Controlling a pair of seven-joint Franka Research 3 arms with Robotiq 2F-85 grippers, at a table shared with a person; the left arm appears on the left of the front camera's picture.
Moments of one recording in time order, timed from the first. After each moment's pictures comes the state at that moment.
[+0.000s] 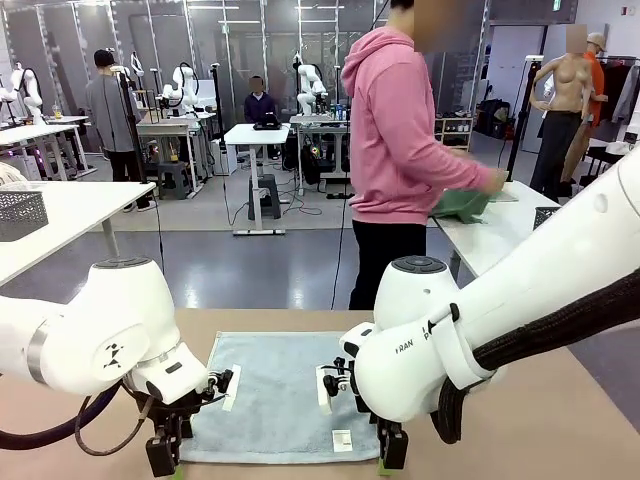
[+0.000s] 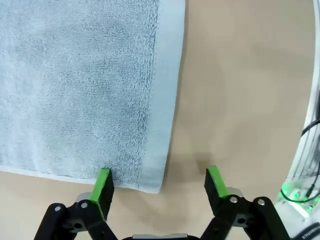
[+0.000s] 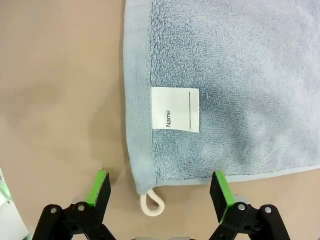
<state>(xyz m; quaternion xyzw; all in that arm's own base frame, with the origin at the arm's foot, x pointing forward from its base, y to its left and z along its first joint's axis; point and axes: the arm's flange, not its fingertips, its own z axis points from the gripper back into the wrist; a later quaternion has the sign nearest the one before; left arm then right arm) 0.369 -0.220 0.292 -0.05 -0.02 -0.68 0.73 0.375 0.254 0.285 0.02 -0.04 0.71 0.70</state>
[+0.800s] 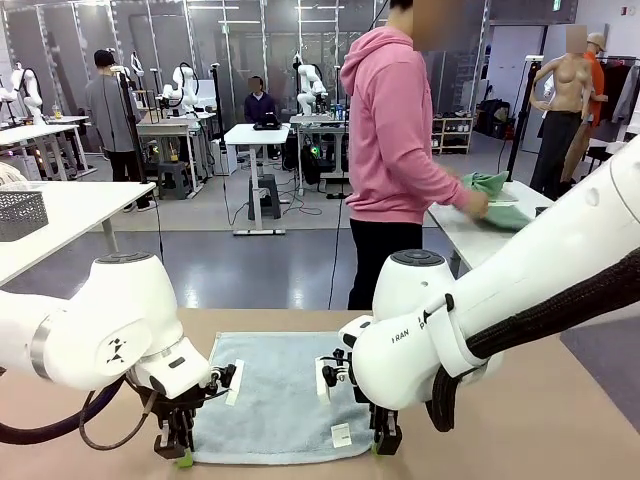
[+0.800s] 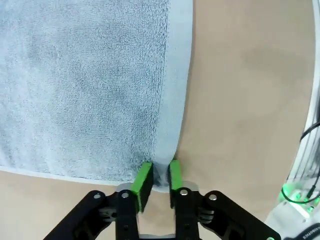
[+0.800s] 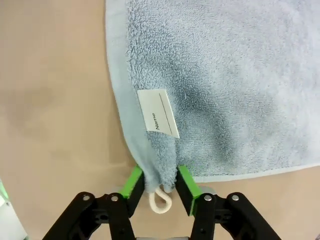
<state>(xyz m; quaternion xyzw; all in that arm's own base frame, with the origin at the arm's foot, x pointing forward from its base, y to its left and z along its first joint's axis) 0.373 -0.225 0.298 -0.04 -0.03 -0.68 0.73 0.388 0.255 0.290 0.02 -0.05 0.71 0.71</state>
